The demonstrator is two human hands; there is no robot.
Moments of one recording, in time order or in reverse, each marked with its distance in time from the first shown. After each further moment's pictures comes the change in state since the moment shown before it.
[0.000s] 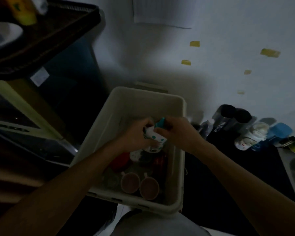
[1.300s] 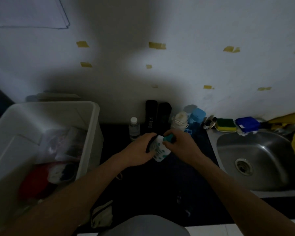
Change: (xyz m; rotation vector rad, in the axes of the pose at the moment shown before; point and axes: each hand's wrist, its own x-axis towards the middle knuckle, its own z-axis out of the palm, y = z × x) left_hand 0.124 0.120 0.275 0.239 -0.380 0.074; right_hand -0.143 0.294 -0.117 0.086 0.202 0.293
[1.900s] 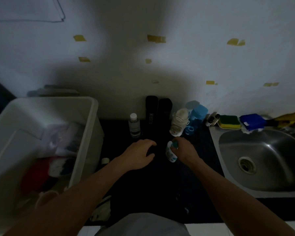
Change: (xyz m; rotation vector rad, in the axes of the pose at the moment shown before) left_hand -0.001 0.003 0.019 0.174 -0.072 -0.064; right_hand 0.005 0.073 0.035 -0.150 -0.172 0.245
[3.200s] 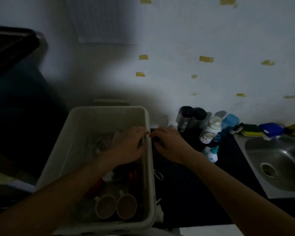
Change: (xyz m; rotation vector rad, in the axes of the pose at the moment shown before) left_hand -0.150 -0.152 -0.140 0.156 0.409 0.231; right_hand -0.049 -0.298 0.041 -0.265 0.102 -0.520
